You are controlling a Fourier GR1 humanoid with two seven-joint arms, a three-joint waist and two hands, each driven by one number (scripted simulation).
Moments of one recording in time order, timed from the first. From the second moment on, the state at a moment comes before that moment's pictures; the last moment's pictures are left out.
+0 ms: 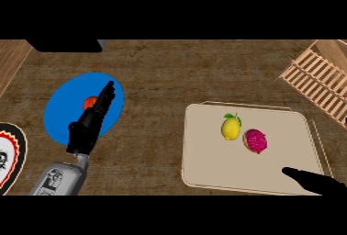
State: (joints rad) left arm -0.21 0.26 -0.25 -1.42 0.07 0.17 0.01; right arm 0.24 -0.55 0.13 -1.97 0.32 -0.47 0.64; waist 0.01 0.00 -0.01
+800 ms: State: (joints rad) left arm -0.21 0.23 -0.22 -1.40 0.04 0.16 0.00; right arm -0.09 -0.51 0.34 -2.10 0.60 -0.12 1.18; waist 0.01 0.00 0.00
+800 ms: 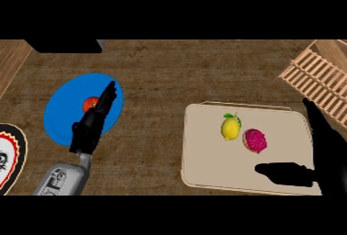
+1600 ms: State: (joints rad) left arm -0.18 0.22 -0.19 -1.41 0.02 0.13 -0.01; right arm -0.13 -0.27 0.36 -1.98 0.83 -0.03 1.17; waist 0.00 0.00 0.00
